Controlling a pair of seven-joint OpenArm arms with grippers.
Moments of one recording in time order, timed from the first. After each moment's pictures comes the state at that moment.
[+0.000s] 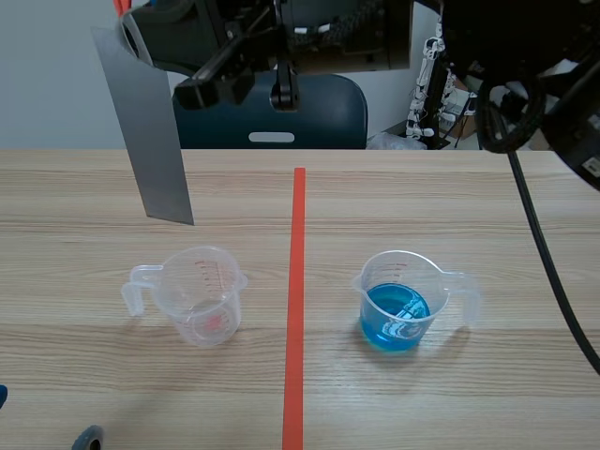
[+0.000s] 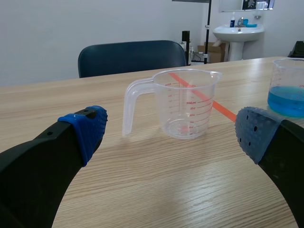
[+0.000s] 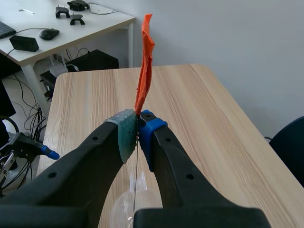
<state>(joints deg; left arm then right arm) 31.2 -16.5 2.9 51.1 3.5 -11.8 -87.1 28.1 24.1 -38.3 105.7 45.9 31.4 -25.4</state>
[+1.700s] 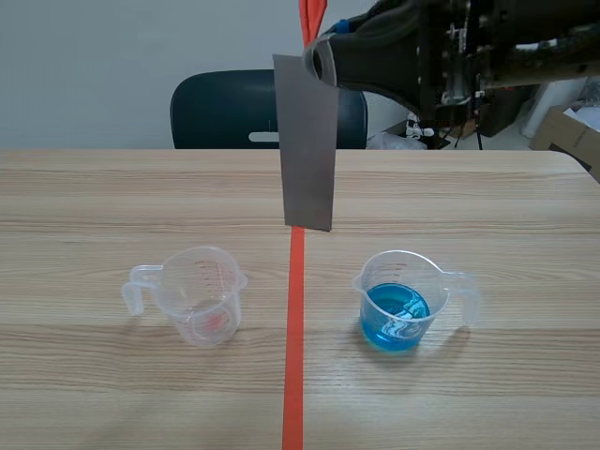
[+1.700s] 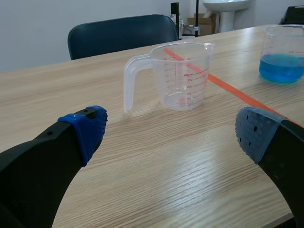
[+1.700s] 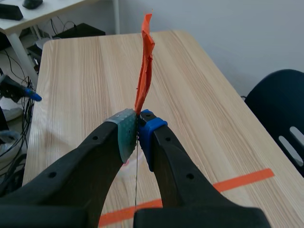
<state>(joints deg) 37.4 -22.7 2.9 55.0 3.5 -11.8 -84.1 28.1 53.3 -38.3 105.7 55.5 40.8 -11.1</state>
